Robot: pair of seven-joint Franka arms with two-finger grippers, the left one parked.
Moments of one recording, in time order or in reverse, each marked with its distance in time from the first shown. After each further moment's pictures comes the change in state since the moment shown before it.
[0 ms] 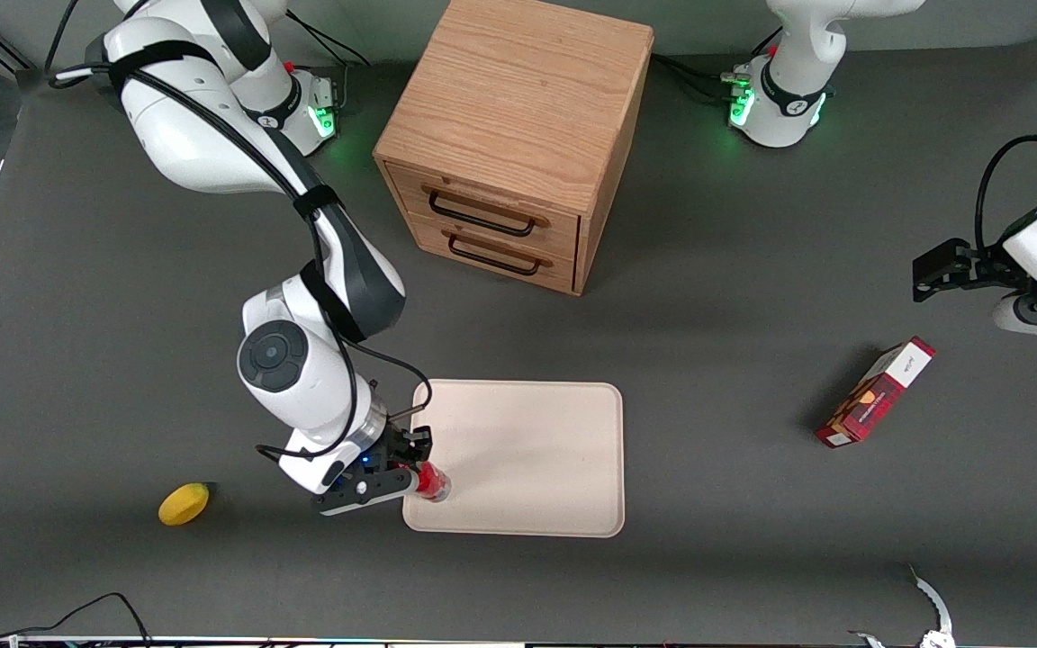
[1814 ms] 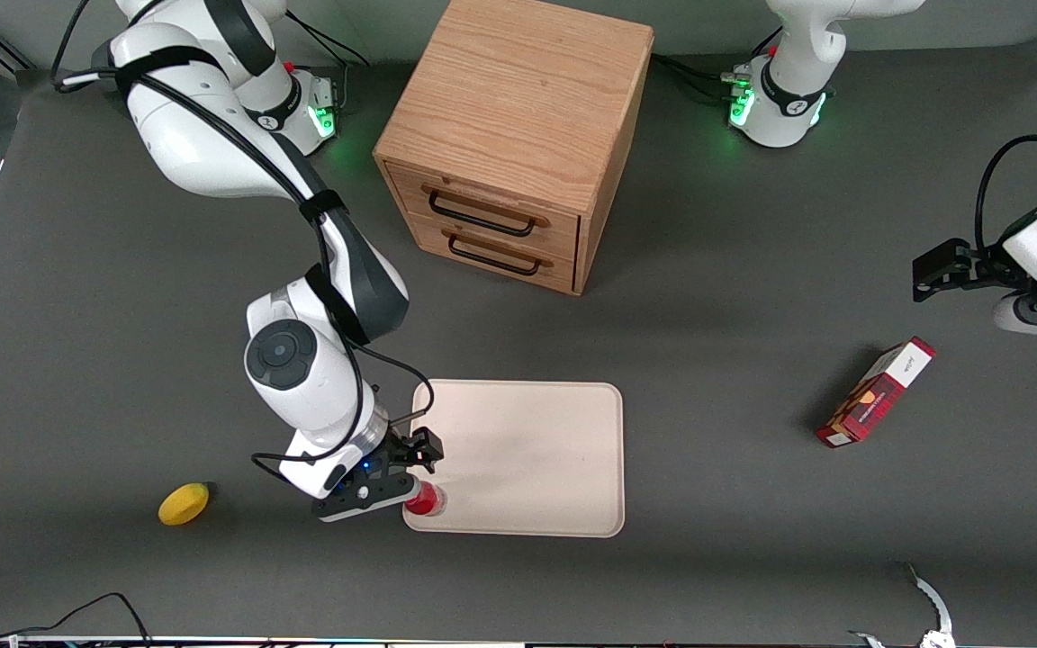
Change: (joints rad) arm 0.004 -0.007 -0.011 0.044 -0.048 -0.040 0.000
